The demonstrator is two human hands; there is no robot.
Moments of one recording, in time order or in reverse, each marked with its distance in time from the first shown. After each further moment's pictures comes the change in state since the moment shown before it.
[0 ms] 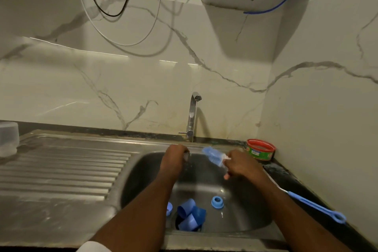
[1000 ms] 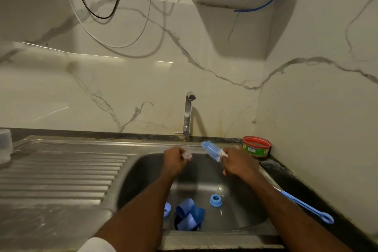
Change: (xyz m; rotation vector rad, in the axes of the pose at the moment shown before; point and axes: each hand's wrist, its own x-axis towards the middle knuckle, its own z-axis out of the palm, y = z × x) left_hand 0.003 0.014 0.008 -0.370 0.024 -0.179; right_hand 0.005 0.008 0.009 -0.078 0.169 -0.023
